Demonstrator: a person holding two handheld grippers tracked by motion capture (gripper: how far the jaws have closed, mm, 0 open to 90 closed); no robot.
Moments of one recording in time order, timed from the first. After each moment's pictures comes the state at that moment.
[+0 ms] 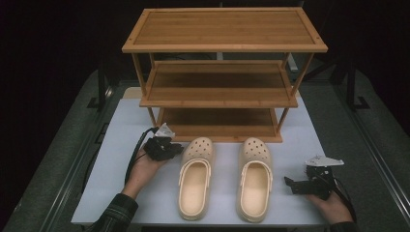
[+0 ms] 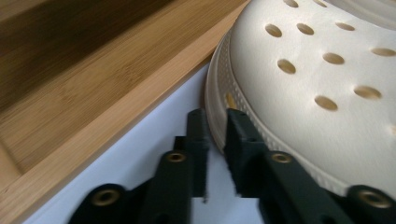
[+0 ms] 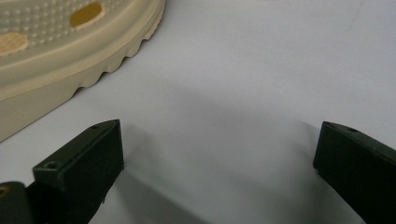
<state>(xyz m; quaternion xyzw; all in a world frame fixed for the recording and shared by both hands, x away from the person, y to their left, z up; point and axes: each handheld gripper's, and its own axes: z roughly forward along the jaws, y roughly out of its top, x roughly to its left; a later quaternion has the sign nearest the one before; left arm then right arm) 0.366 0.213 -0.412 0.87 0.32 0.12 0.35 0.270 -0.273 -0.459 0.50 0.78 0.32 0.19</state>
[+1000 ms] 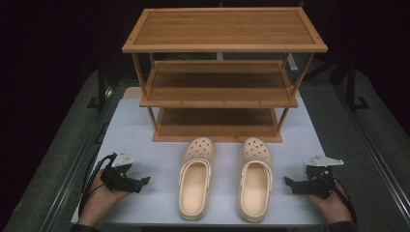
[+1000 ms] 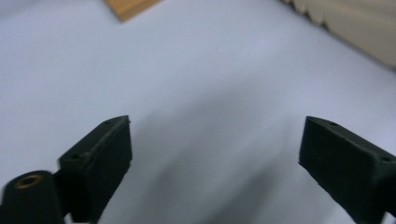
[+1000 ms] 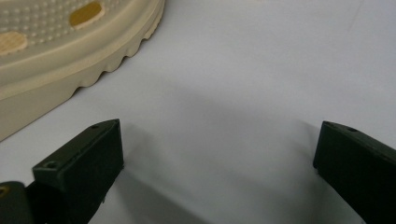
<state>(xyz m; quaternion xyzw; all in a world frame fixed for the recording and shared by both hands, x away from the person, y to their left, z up) 0.281 0.314 -0.426 0.86 0.38 0.17 0.30 0.270 -0.273 -0.458 0.50 0.78 0.32 0.19</state>
